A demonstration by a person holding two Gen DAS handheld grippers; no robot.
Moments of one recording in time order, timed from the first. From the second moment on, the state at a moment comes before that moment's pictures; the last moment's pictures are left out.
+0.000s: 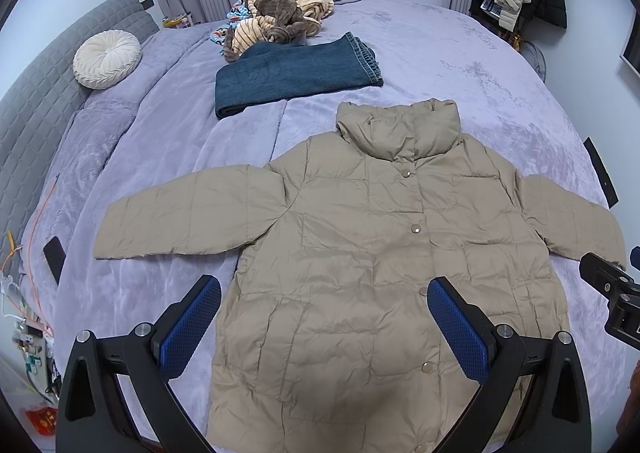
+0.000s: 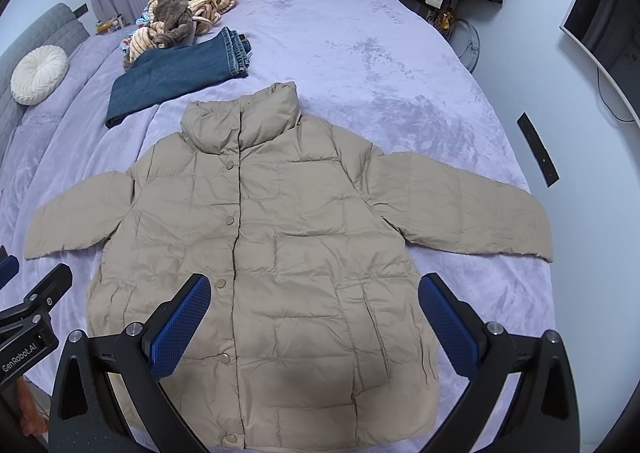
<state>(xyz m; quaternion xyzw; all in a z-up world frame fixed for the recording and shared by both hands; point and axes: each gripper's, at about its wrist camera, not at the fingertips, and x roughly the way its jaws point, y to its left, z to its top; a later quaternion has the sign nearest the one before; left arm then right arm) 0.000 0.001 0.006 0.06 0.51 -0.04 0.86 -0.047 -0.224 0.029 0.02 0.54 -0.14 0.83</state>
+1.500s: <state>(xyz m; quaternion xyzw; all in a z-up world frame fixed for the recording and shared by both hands) -0.003 0.011 0.009 0.06 0.51 -0.04 0.86 -0.045 -0.223 0.028 0.02 0.54 -0.14 0.83</state>
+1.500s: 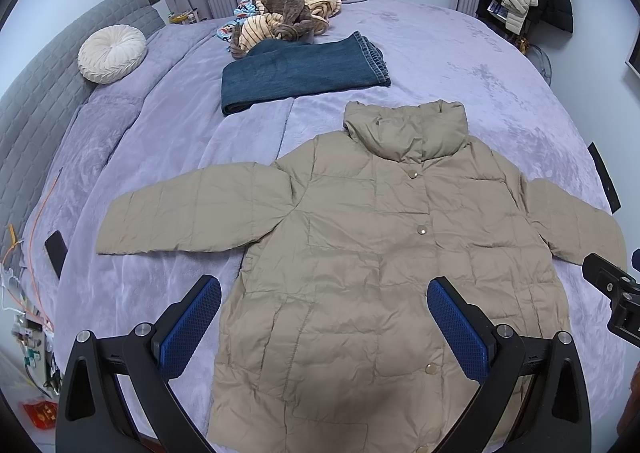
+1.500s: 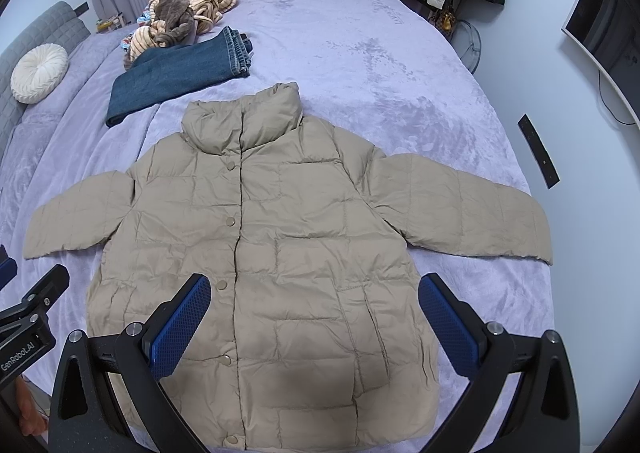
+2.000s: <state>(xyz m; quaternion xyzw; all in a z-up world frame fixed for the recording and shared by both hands) -0.003 0.017 0.005 0.05 0.52 -0.04 0.85 -0.044 -0.222 0.027 0.02 0.54 -0.14 0.83</state>
